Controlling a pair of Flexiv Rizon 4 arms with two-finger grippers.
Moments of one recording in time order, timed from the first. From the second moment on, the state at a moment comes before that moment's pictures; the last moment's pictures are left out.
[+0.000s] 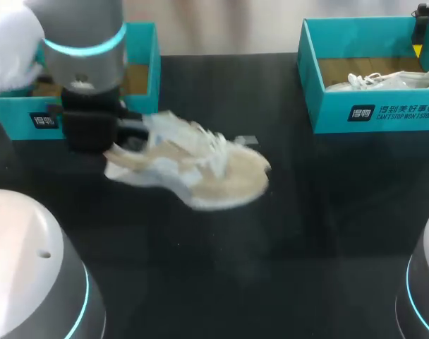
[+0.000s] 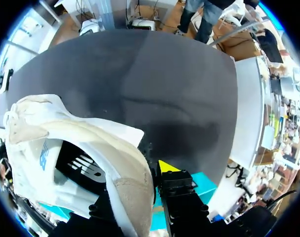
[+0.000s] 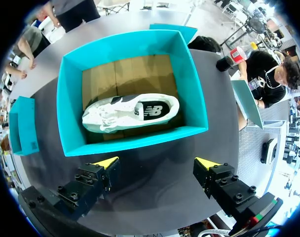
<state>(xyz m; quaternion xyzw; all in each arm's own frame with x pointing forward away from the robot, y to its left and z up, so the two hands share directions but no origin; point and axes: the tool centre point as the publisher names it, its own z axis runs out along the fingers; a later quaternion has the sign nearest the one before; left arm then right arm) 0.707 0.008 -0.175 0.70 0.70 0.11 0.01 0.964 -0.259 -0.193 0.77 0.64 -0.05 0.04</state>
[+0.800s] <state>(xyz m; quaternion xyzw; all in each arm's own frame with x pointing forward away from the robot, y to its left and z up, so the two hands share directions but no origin) 0.667 -0.036 -0.216 0.70 0.71 0.08 -0.01 0.964 -0.259 -0.193 0.77 0.64 -0.05 0.04</state>
